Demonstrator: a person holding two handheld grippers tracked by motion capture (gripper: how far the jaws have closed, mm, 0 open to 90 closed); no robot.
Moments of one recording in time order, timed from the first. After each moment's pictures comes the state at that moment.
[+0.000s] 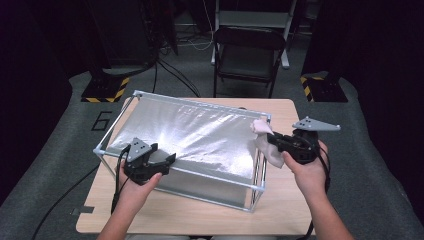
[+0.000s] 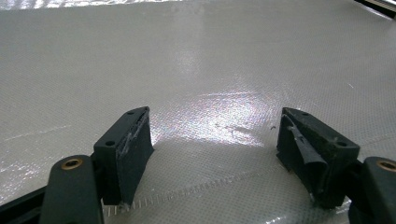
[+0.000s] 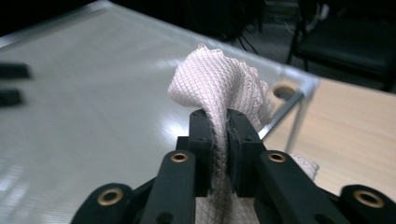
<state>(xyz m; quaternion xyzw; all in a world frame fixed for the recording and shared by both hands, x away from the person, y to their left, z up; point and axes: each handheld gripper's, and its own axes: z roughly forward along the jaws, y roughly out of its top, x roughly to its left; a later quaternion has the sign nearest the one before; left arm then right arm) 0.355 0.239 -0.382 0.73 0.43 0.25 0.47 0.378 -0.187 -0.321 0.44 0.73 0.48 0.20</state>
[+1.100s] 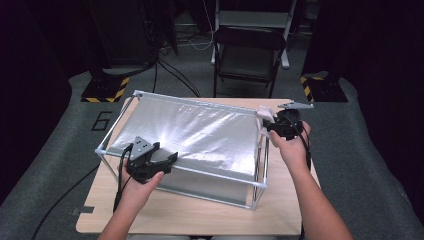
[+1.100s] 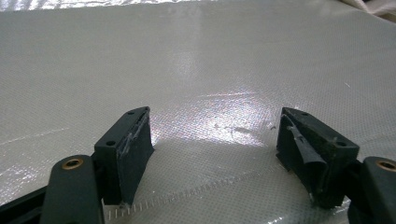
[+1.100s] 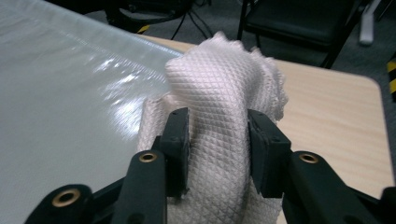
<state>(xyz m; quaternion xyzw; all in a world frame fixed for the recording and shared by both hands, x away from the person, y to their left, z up) 0.358 0.234 -0.382 0.73 0.43 0.25 0.47 0.470 -0.180 -0.354 0.52 0.72 0.40 0.23</state>
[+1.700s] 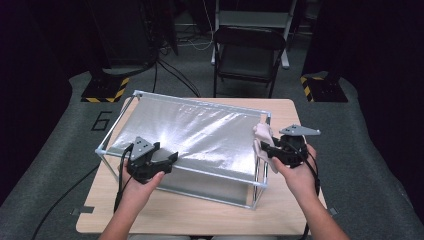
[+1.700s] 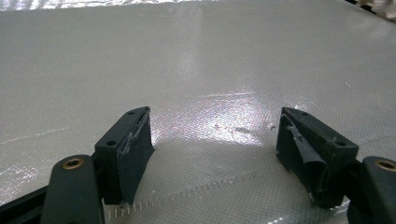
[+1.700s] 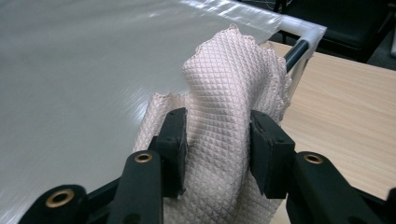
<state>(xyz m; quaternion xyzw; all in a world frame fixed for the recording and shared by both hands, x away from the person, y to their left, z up) 0.359 0.232 -0.383 0.73 0.43 0.25 0.47 0.393 -0.176 -0.356 0.46 0.75 0.42 0.22</state>
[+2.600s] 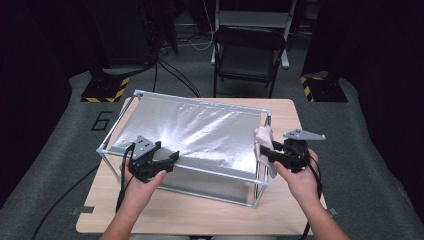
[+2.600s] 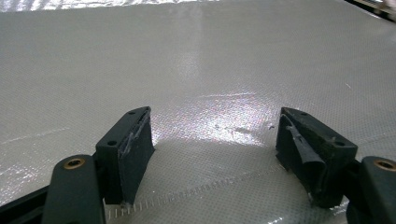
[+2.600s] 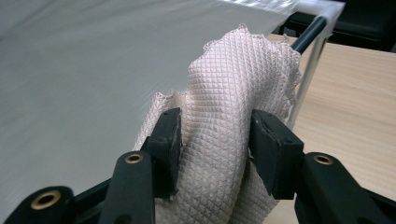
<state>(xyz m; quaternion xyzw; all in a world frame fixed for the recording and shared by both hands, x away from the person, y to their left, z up) 0.362 0.229 -0.383 0.73 0.43 0.25 0.47 0.375 -0.180 -0.362 0.47 0.74 0.44 0.19</state>
